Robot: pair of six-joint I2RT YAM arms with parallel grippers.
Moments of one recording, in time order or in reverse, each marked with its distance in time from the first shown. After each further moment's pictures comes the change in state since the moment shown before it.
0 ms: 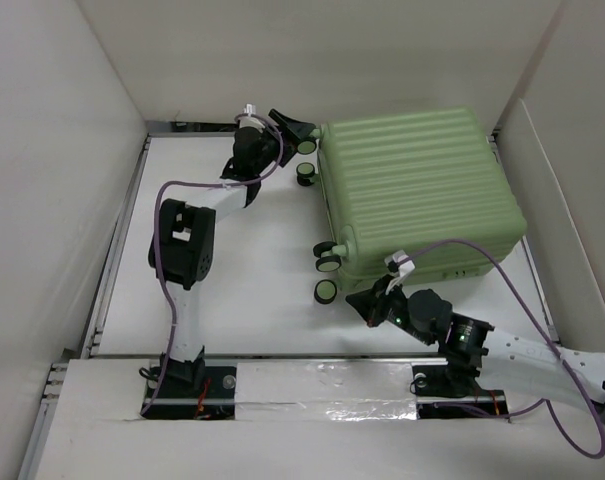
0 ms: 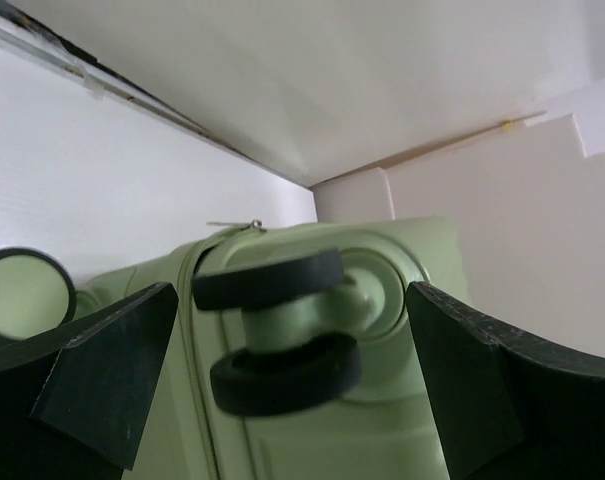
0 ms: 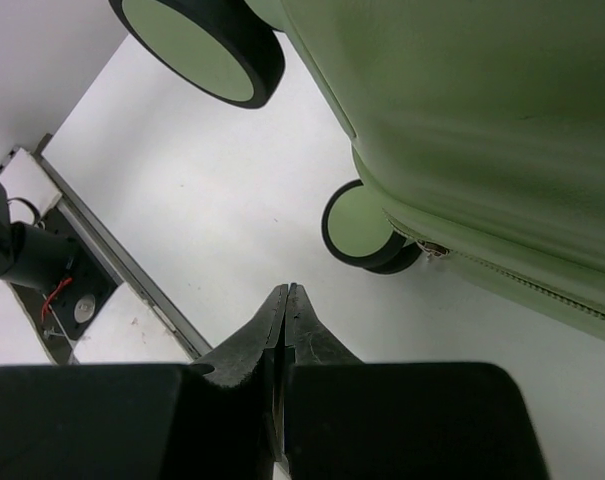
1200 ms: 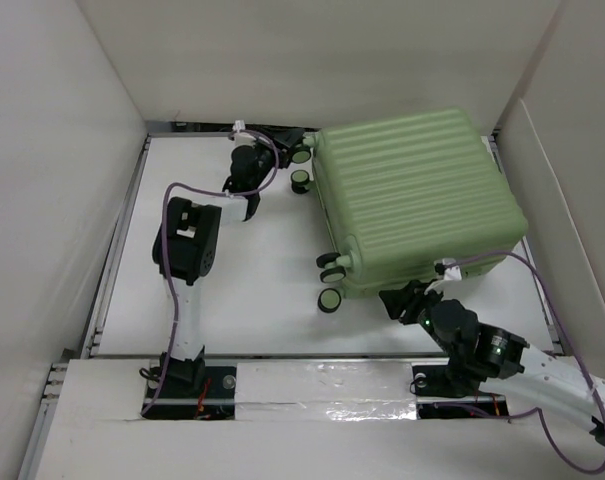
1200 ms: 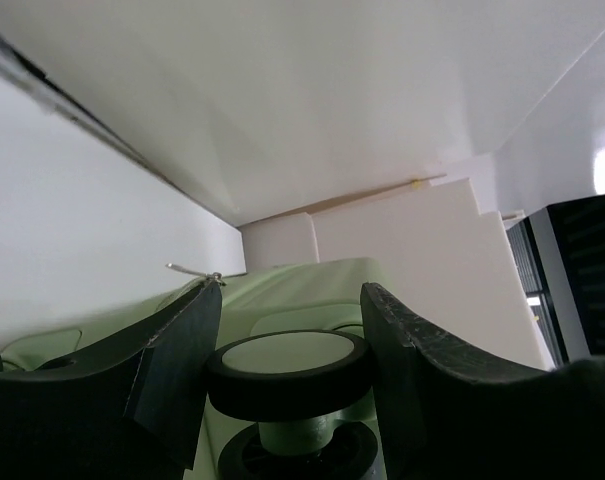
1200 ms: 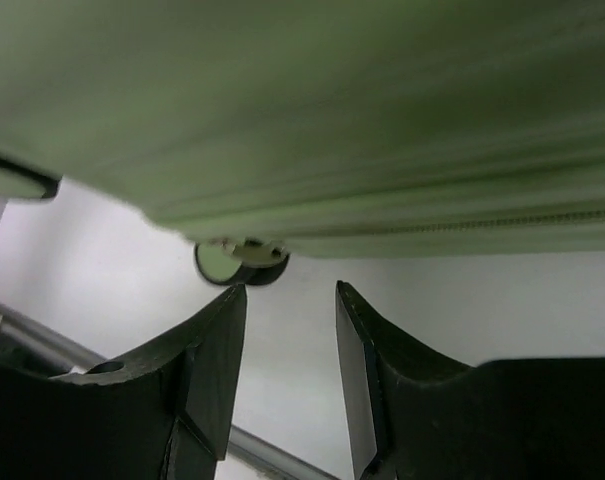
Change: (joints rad) left arm 0.009 0.116 -0.038 0.311 -0.066 -0.244; right arm -0.006 -0.381 0.006 -0.502 0.320 0.228
